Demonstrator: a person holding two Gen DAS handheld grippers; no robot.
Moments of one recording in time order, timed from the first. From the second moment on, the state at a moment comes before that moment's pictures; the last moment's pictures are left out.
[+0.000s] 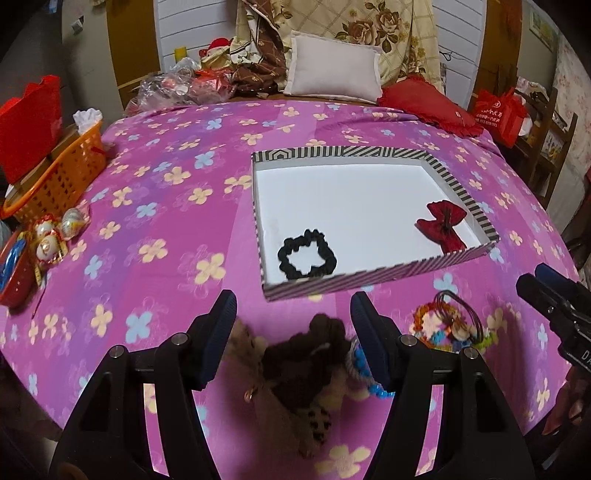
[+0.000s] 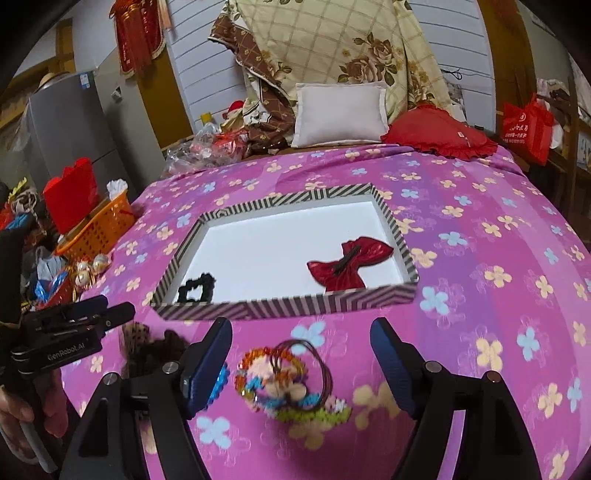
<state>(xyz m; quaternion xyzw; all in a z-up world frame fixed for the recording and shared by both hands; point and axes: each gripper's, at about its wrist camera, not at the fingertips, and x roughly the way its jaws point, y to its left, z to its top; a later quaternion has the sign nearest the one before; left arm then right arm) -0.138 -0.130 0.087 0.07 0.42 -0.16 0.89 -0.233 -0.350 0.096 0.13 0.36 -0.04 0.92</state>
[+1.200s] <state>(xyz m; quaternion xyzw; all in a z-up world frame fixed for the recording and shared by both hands) -0.175 -0.101 0.068 0.06 0.44 -0.14 0.88 -0.263 -0.325 0.073 0.12 0.40 -0.04 0.91</state>
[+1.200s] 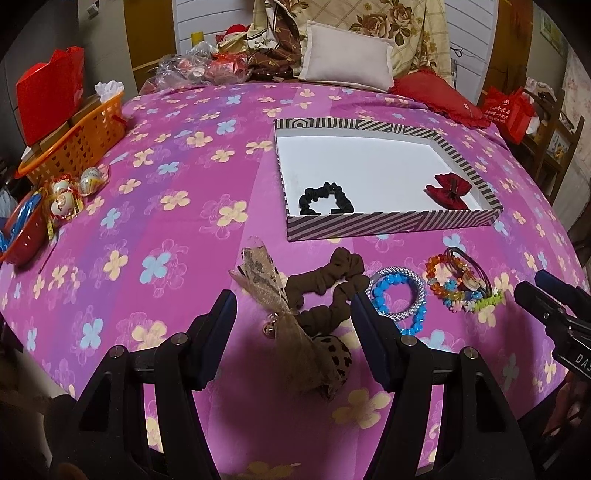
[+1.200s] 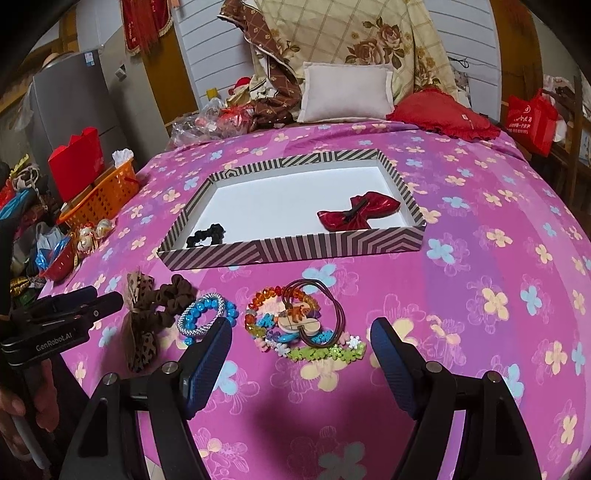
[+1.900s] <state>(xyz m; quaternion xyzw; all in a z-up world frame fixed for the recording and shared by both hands) -0.173 -0.097 0.061 0.05 0.45 -0.14 0.88 -0.258 -0.325 0.066 0.12 0.41 -0.03 0.90</state>
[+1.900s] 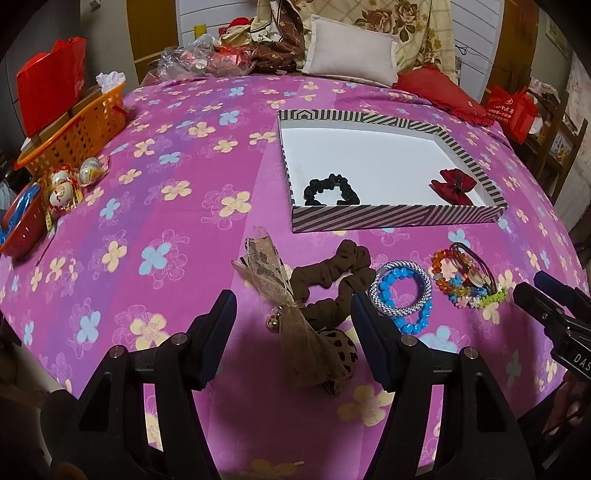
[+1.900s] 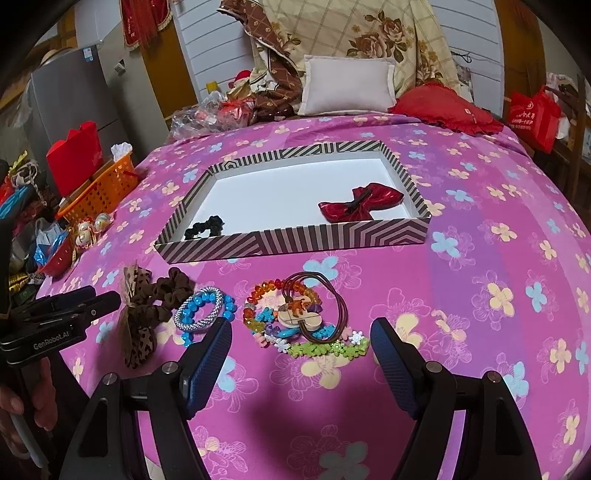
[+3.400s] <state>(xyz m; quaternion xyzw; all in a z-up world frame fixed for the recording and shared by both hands) -0.156 -0.058 0.048 -0.02 0.51 -0.16 0.85 -0.257 -0.331 0.047 0.12 0.43 -0.04 0.89</state>
